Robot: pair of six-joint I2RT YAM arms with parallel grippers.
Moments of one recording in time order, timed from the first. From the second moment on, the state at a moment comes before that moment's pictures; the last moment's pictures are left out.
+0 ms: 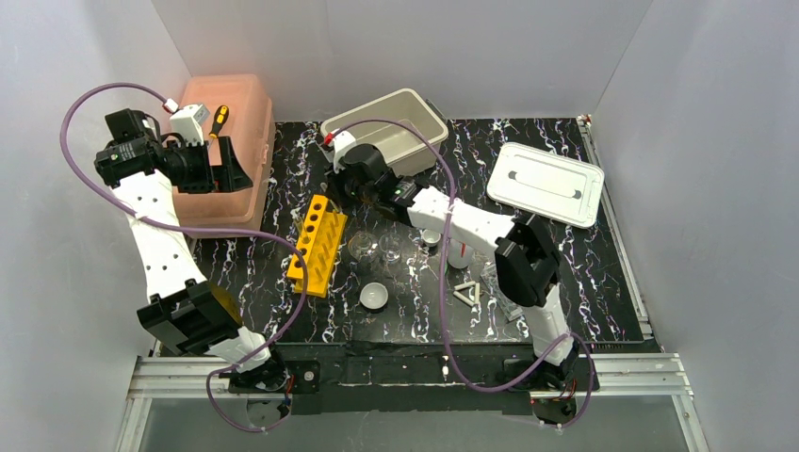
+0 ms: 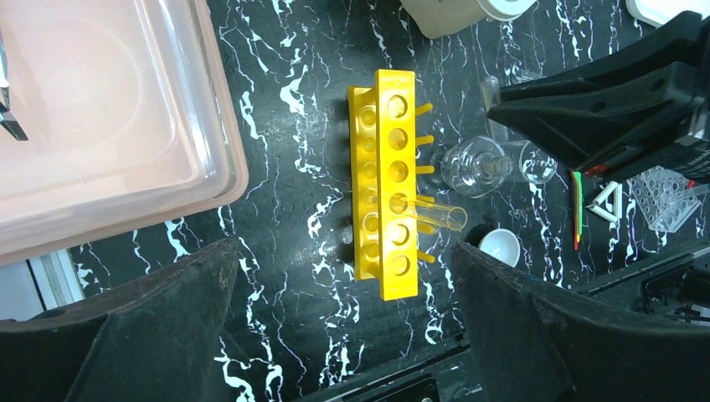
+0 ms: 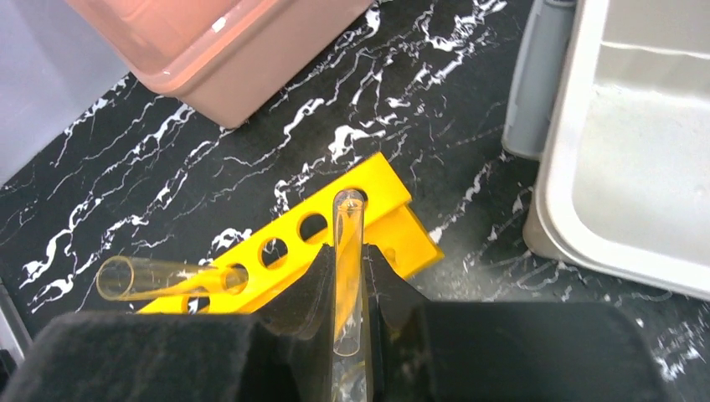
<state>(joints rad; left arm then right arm) 0.47 1.51 1.81 -1.32 0.67 0.38 0.95 2.05 1.80 -0.17 0.01 0.20</state>
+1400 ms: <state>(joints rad) 0.47 1.53 1.83 -1.31 0.61 0.42 0.98 2.04 1.33 0.71 -0.18 0.17</state>
